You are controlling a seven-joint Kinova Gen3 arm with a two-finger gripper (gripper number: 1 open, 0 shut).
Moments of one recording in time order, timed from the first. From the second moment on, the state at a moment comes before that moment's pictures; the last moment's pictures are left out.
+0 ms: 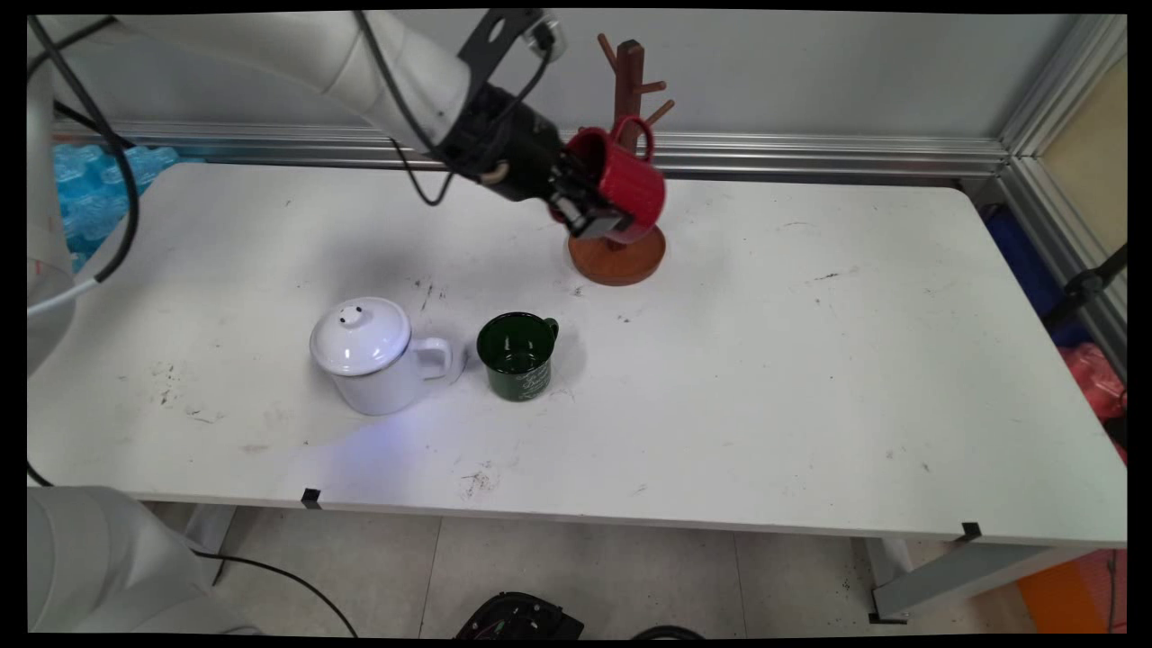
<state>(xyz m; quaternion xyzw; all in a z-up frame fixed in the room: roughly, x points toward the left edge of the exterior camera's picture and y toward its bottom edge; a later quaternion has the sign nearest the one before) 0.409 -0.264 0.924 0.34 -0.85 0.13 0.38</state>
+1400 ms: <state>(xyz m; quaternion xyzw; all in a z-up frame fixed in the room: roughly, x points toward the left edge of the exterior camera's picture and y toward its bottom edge) 0.479 -0.279 0.919 0.34 -0.92 0.16 0.14</state>
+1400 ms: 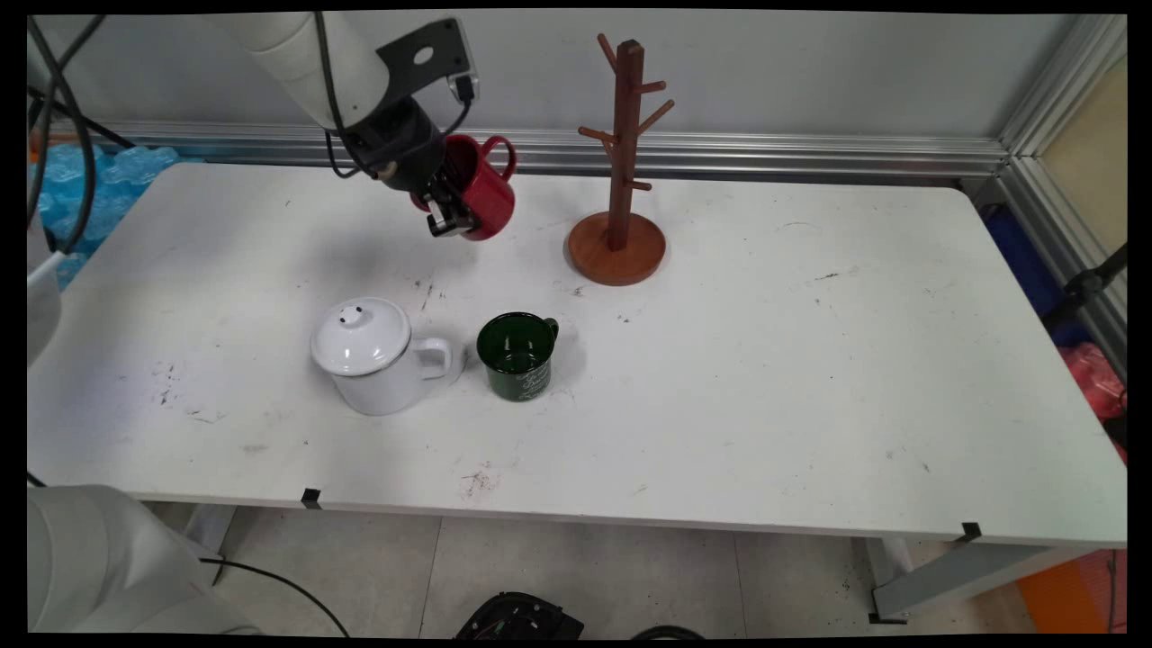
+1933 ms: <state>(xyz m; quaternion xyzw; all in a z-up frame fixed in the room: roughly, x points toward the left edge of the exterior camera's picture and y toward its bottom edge) 0.477 -0.301 0.879 0.34 -0.93 0.13 0.06</state>
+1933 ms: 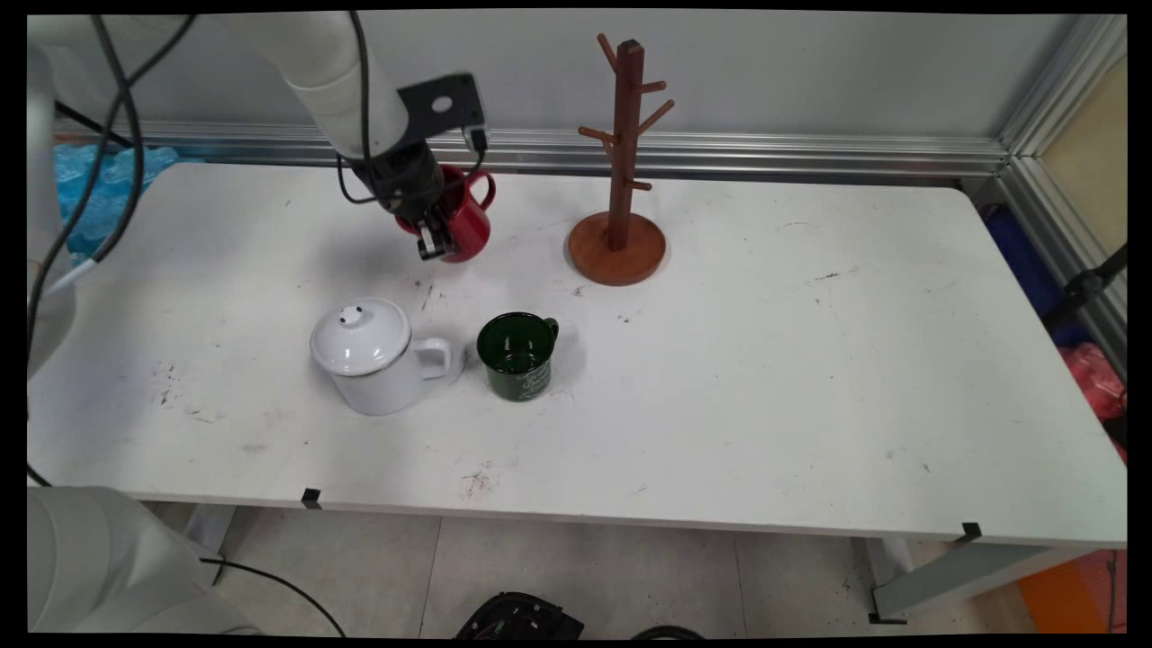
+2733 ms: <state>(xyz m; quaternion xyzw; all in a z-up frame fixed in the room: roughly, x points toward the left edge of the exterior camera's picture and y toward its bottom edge) 0.458 -0.341 0.831 0.31 -0.95 0.07 0.01</state>
